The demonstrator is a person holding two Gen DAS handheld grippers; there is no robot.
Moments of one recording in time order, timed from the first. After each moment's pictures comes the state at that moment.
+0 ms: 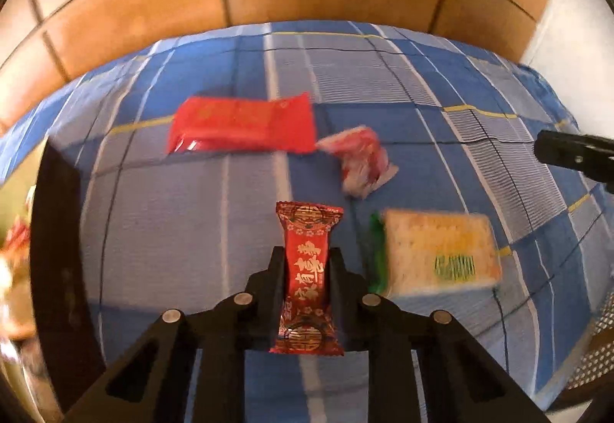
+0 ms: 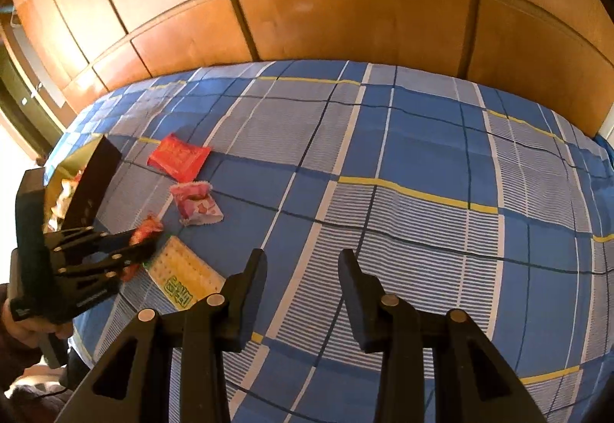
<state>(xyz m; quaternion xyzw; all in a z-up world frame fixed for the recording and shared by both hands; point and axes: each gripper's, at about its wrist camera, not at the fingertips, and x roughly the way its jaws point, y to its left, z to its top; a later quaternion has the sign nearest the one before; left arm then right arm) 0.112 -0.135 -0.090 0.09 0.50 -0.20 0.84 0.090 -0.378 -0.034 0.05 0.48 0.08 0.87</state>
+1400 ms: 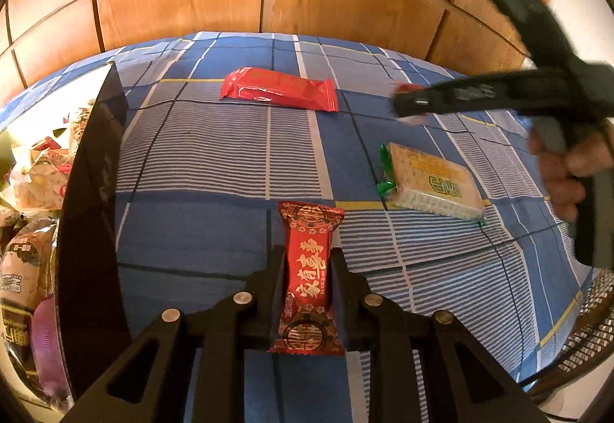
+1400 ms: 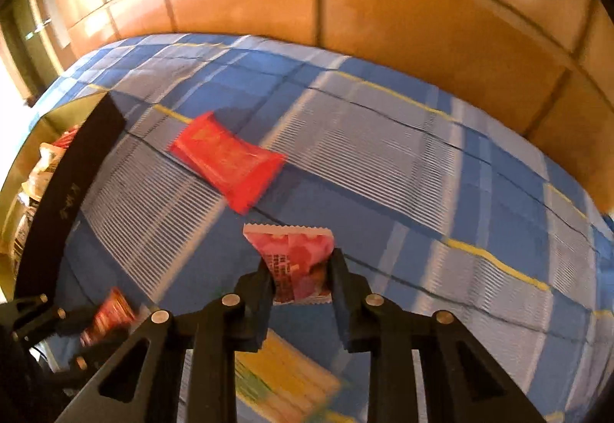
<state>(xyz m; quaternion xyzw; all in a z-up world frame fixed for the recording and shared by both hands) 0.047 -0.081 -0.096 0.03 0.45 -0.21 0.87 0.139 -0.277 -0.050 -0.06 0.49 0.07 0.86</state>
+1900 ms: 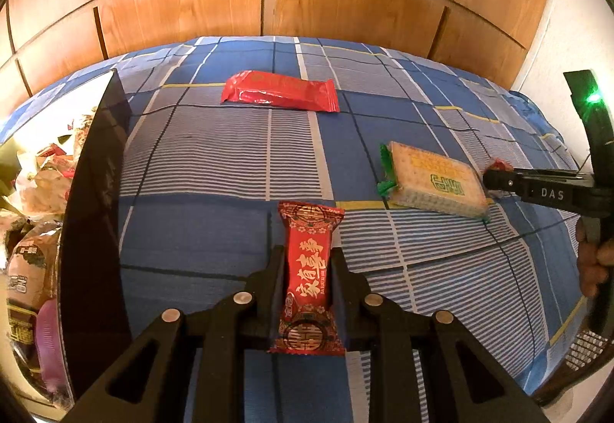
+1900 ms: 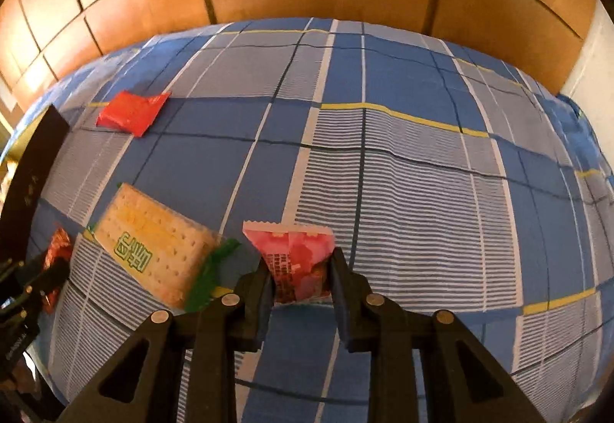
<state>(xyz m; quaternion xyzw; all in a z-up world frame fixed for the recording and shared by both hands) 0.045 -0.085 -0.094 0.04 0.45 -0.20 0.87 0.067 -0.349 -0.084 0.04 0.50 -0.03 0.86</state>
